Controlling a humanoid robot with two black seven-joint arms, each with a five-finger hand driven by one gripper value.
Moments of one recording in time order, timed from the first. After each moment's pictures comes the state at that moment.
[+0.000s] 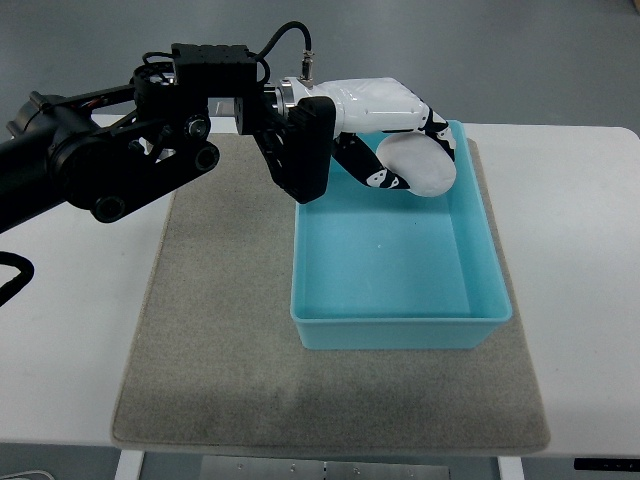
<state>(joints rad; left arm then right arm) -1.22 0.31 -0.38 -1.13 1.66 -0.20 -0.43 -0.01 0.00 0.00 0.12 -0.05 -0.01 0.04</state>
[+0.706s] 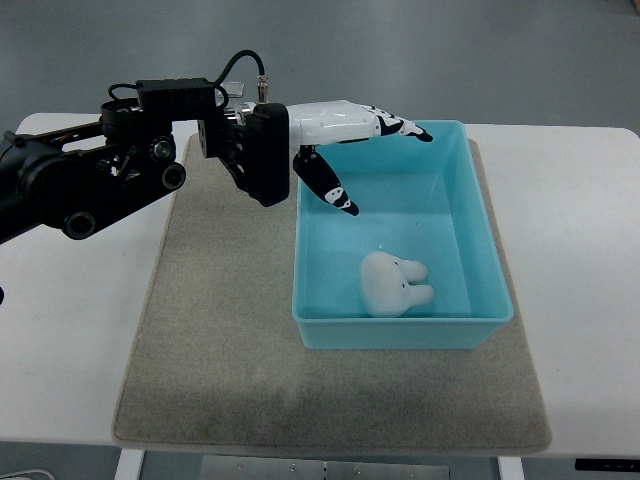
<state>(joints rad) -1.14 0.42 -0.39 -1.13 1.40 -0.20 -0.43 -0.01 0.00 0.00 0.12 -0.05 -0.01 0.04</state>
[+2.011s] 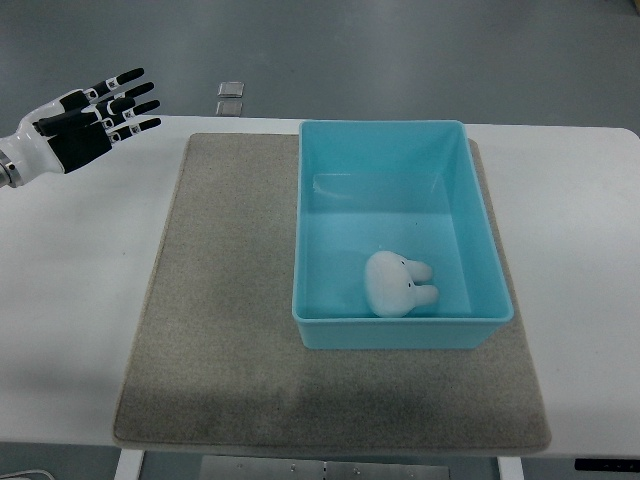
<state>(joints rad) -0.82 0.80 -0.39 -0.92 -0.26 -0.61 -0.09 -0.01 0.00 0.00 0.12 -0.05 -0.01 0.04</state>
